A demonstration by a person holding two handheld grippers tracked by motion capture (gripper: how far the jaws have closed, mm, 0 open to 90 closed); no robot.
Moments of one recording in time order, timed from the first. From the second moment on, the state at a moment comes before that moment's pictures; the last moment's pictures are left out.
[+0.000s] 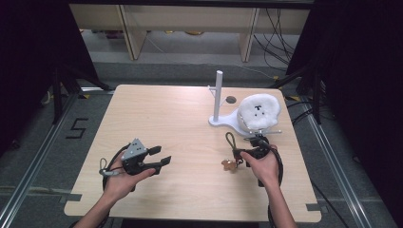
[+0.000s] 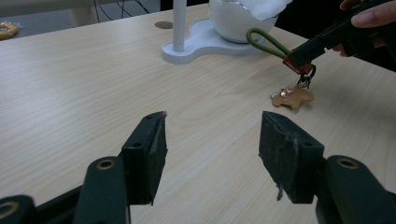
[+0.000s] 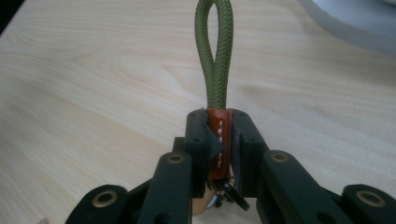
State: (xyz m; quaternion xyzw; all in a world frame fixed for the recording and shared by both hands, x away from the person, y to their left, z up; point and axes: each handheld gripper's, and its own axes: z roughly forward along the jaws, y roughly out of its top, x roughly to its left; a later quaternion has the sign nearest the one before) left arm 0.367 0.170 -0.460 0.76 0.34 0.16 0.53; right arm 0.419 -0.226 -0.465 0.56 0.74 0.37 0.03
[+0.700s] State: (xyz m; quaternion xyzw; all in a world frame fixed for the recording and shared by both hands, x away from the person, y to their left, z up) left arm 0.401 0.140 -0.434 0.74 0.32 0.14 0.58; right arm 0.403 -0.208 -0.452 0.47 0.71 0.52 0.10
